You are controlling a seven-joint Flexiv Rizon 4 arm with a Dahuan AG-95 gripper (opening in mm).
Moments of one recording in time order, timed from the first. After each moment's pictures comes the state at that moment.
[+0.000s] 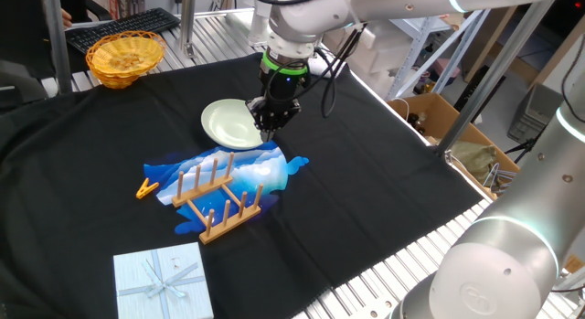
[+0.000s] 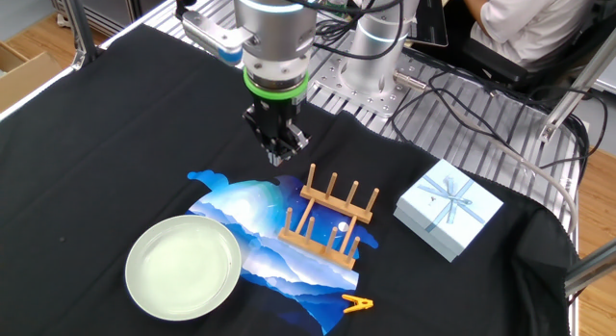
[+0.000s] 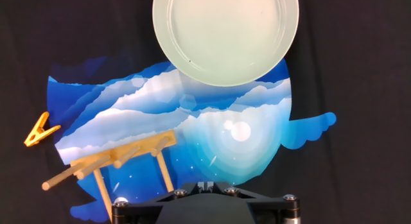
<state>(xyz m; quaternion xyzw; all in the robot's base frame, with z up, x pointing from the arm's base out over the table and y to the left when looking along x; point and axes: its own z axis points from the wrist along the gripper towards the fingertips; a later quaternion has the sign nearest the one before) 0.506 0.010 0.157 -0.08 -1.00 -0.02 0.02</state>
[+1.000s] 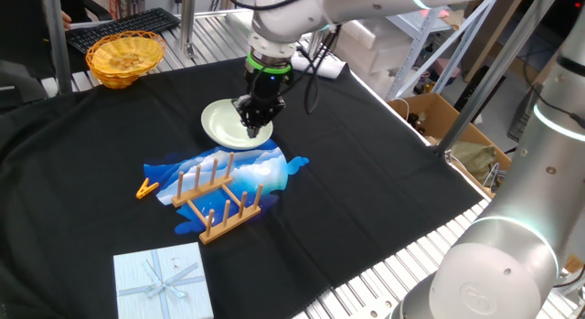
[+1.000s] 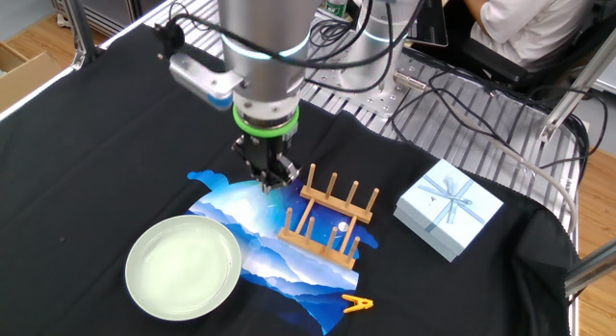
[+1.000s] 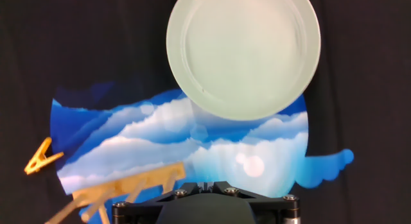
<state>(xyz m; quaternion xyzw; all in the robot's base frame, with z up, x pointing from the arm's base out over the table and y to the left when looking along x) 0.554 0.020 0.133 -0.06 -1.00 -0.01 0.01</state>
